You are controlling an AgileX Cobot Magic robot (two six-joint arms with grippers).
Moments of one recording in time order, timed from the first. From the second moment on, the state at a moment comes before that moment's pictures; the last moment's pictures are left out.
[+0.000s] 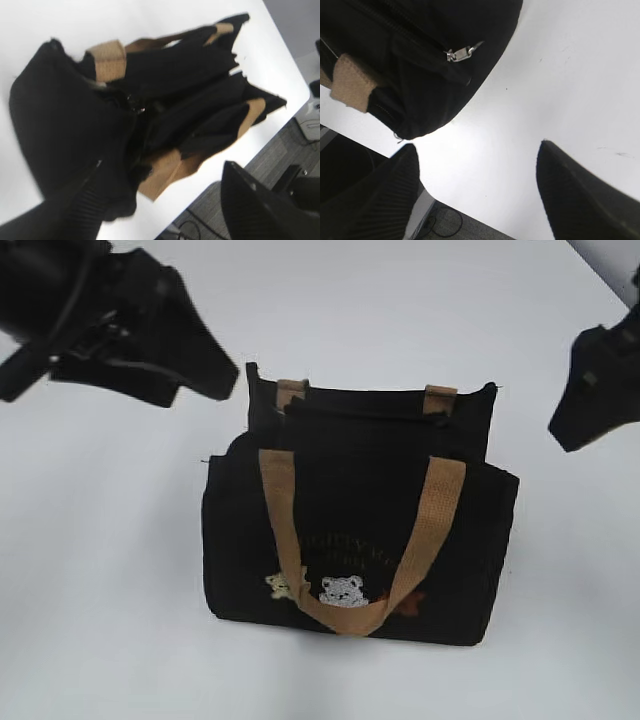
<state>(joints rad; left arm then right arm) -0.44 1.43 -1.20 -0.65 0.94 0.41 0.33 1.39 -1.23 0.11 1.21 -0.18</state>
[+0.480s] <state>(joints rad) -0.44 0.73 -0.89 -0.11 1.21 0.02 0.33 0.75 -0.84 0.11 1.22 -0.12</state>
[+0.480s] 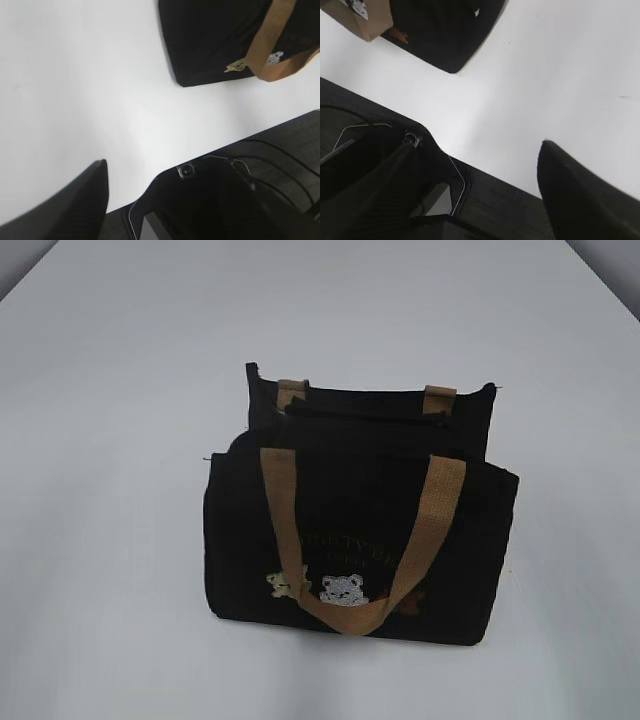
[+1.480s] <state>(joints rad) -0.44 0.05 -0.53 -0.10 1.06 0.01 0.33 0.06 -0.48 0.11 1.10 -0.15</state>
